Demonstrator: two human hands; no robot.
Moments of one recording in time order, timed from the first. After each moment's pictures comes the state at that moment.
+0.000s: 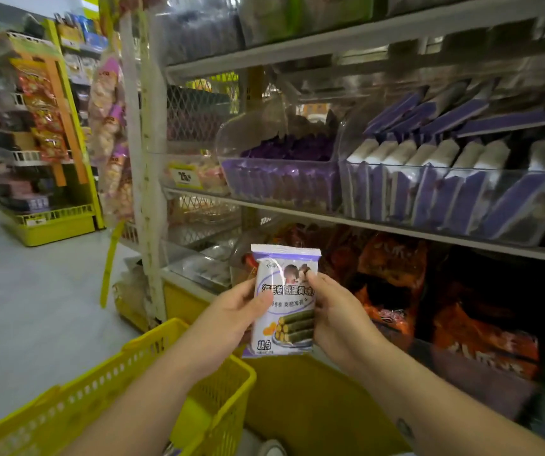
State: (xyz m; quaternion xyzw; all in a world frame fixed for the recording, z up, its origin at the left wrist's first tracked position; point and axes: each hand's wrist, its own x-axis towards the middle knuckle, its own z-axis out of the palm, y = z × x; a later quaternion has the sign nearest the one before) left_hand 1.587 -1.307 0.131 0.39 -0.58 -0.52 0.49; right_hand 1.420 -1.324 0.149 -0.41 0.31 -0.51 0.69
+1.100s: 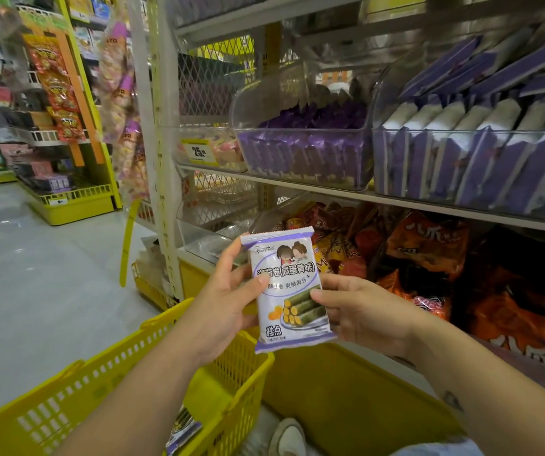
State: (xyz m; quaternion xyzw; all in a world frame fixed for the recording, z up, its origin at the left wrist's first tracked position) left_hand 1.607 -1.311 0.125 0.35 -0.47 -0.56 0.58; right_hand 1.397 -1.348 0.141 -0.57 0.28 -0.26 0.73
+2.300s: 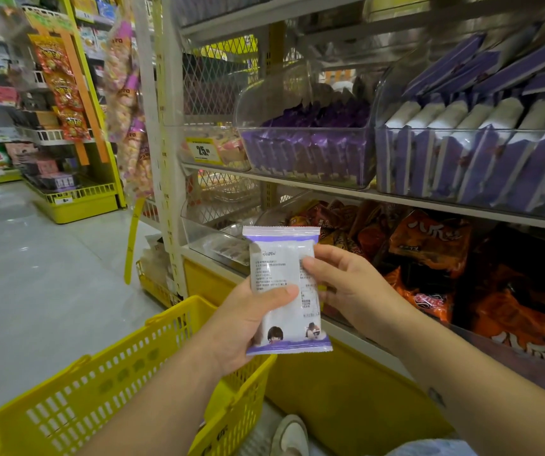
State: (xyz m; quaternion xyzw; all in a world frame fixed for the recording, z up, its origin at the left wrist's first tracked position) left_hand 1.587 -1.298 0.122 0.34 -0.46 -0.62 0.54; right_hand 1.422 -1.343 0.151 -0.59 0.28 -0.43 0.62
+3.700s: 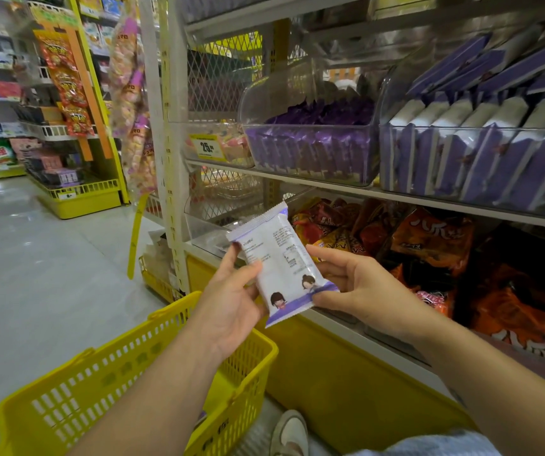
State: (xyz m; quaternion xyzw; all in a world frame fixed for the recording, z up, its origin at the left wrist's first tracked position) left_hand 1.595 -1.310 0.125 0.27 -0.31 -0.62 0.66; right_hand 1.400 -1.334 0.157 -0.78 0.31 -0.31 0.45
